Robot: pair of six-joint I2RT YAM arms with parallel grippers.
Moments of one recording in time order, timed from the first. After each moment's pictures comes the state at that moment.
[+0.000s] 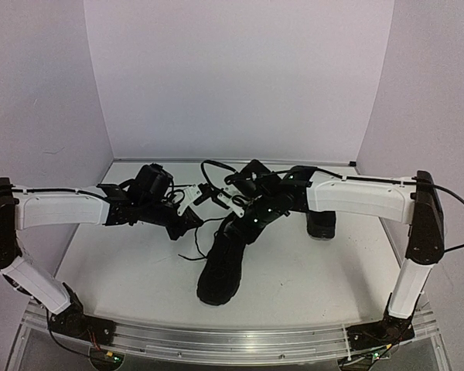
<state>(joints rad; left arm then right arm) -0.80 1.48 0.95 -0.18 0.23 0.25 1.01 1.85 1.54 -0.69 0.06 -0.05</state>
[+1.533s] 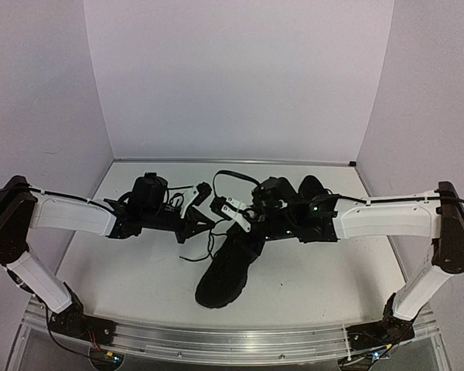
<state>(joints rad) -0.75 1.55 0.80 0.27 0.50 0.10 1.05 1.64 1.16 -0.19 -0.01 -0.25</state>
